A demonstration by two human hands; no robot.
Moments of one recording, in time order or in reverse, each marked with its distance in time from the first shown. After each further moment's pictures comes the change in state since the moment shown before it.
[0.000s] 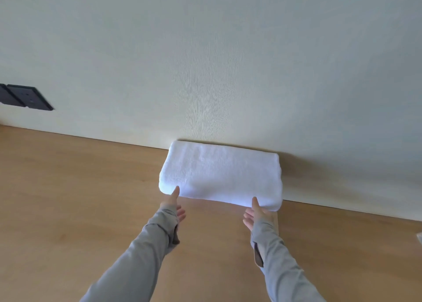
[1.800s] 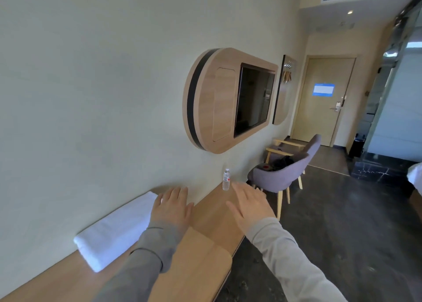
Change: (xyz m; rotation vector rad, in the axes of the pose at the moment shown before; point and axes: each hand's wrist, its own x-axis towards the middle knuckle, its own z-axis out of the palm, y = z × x) left_hand -0.315 0.017 -0.163 1.491 -0.663 2.132; right_hand -0.519 0.124 -0.036 -1.236 1.096 -0.713
